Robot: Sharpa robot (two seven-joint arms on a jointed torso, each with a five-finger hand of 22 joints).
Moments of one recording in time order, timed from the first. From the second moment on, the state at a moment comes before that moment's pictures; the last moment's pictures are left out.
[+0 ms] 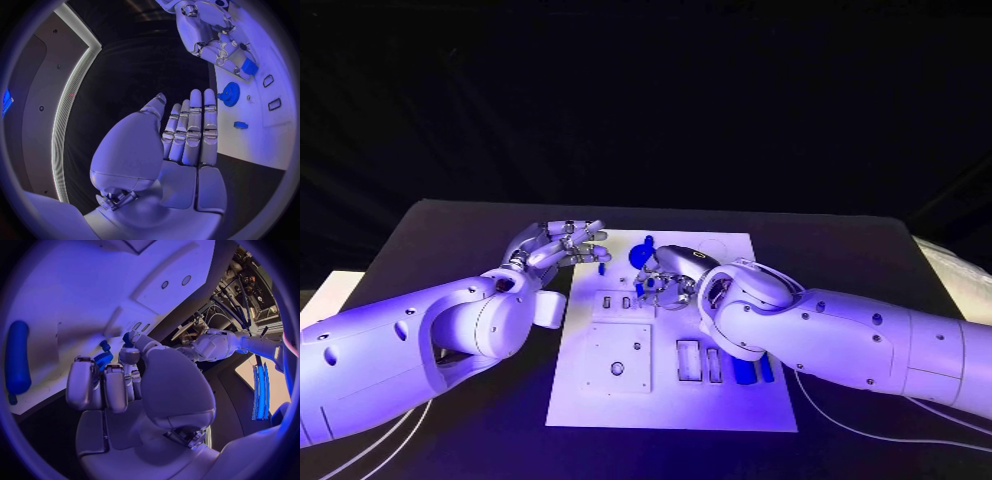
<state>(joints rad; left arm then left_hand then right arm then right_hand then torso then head) 1.15 -0.88 -0.01 1.61 0.02 -0.41 0.39 1.41 -0.03 0.13 0.14 0.14 1.01 0.20 0.11 0.07 1.11 0.14 0.09 0.08 1.20 0.08 0.24 0.30 0.16 1.05 0.19 0.33 0.15 1.14 -0.60 -0.03 1.52 -1.42 -0.35 -0.31 1.36 -0.04 0.37 0.05 0.16 1.10 0.11 0.10 0.08 1.30 0.02 0.91 1.04 1.47 -0.05 1.42 1.31 0.10 1.36 0.06 1.40 1.15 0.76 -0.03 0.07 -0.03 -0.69</state>
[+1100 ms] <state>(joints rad) 1.15 -0.87 -0.01 1.61 0.02 -0.40 0.39 1.41 -0.03 0.13 0.14 0.14 1.01 0.20 0.11 0.07 1.11 0.14 0.09 0.08 1.20 0.08 0.24 0.30 0.16 1.05 0.19 0.33 0.15 1.12 -0.60 -0.03 1.54 -1.53 -0.30 -0.34 1.32 -0.07 0.38 0.05 0.17 1.10 0.11 0.10 0.11 1.30 0.02 0.90 1.04 1.47 -0.05 1.42 1.30 0.10 1.36 0.06 1.39 1.15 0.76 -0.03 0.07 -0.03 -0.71</state>
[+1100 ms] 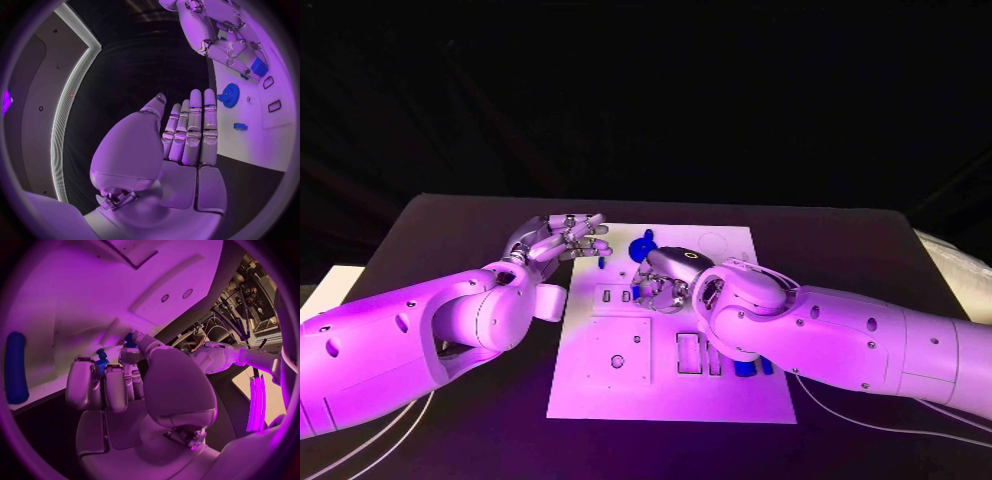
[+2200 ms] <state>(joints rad) 1.15 -0.87 -0.01 1.61 0.02 -0.39 0.38 1.41 -0.03 0.13 0.13 0.14 1.01 0.20 0.11 0.07 1.11 0.14 0.08 0.08 1.20 0.08 0.24 0.31 0.16 1.06 0.19 0.33 0.15 1.10 -0.61 -0.03 1.57 -1.58 -0.37 -0.35 1.21 -0.17 0.21 0.10 0.25 1.00 0.14 0.07 0.08 1.18 0.05 0.73 0.90 1.47 -0.03 1.38 1.27 0.10 1.32 0.08 1.35 1.07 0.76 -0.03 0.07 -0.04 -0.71</state>
